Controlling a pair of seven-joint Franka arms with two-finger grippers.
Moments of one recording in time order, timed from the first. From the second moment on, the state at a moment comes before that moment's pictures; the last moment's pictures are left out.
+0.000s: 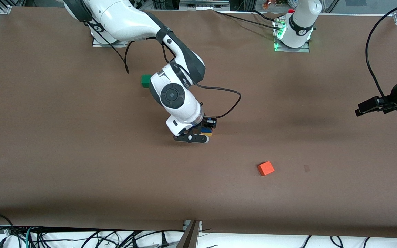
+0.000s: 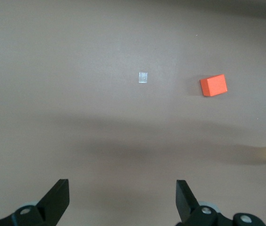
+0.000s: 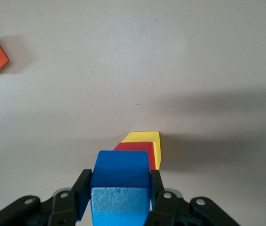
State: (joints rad) left arm -0.05 0.19 0.14 -1.48 -0.09 1.64 -0.07; right arm 0.68 0.90 0.00 -1.01 0.24 2.01 0.71
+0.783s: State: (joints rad) left arm -0.06 0.19 0.14 -1.48 -0.07 1.64 -0.07; right arm 0.68 0.90 0.00 -1.01 0.24 1.98 0.73
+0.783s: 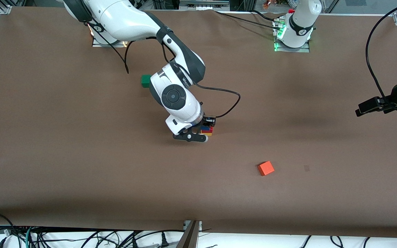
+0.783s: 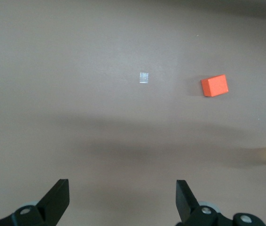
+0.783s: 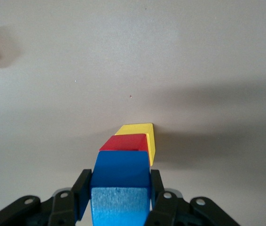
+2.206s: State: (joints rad) left arm -0.06 0.19 0.13 -1.48 -0.06 1.64 -0.07; right arm 0.69 0.91 0.00 -1.01 0.24 1.99 0.74
